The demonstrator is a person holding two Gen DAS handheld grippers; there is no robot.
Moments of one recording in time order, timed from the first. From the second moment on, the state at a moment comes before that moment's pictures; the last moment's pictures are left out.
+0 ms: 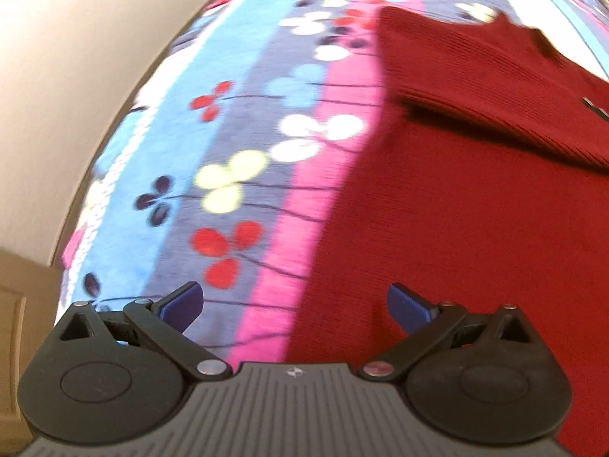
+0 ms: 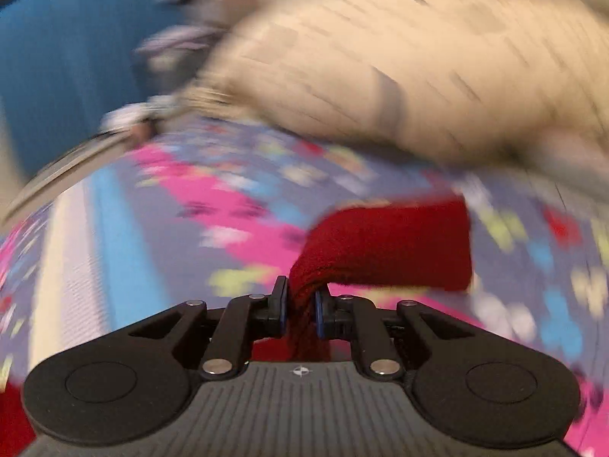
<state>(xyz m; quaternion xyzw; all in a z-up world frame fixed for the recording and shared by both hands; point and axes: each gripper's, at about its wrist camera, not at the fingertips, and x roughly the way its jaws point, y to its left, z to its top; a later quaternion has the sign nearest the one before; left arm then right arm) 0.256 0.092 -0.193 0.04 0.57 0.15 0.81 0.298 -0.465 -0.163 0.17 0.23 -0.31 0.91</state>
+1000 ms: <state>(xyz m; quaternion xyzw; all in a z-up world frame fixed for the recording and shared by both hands) 0.236 0.166 -0.199 -0.03 0.56 0.17 0.81 0.367 -0.105 -0.245 -0.01 0.38 0.07 0.92</state>
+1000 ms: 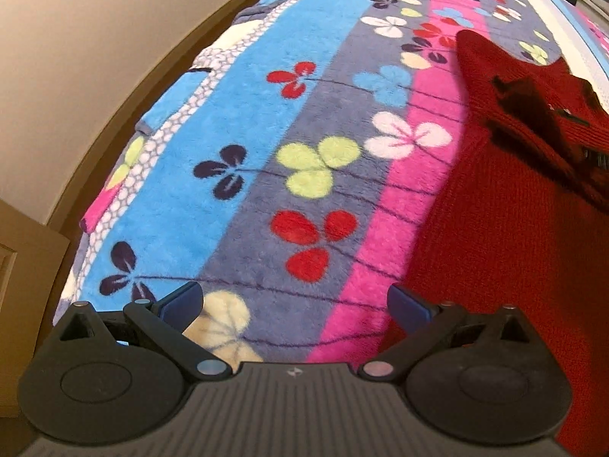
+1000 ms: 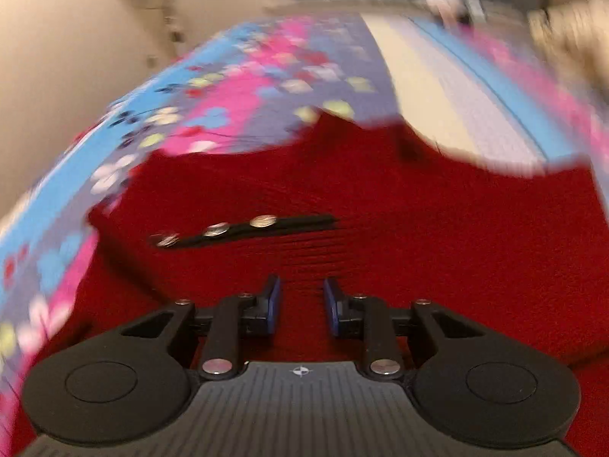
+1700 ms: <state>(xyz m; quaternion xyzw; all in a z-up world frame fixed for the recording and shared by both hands) 0.189 0.122 -0.167 0.00 0.55 0.08 0.83 0.202 -0.175 -0.126 0.06 0.39 0.08 0.92</state>
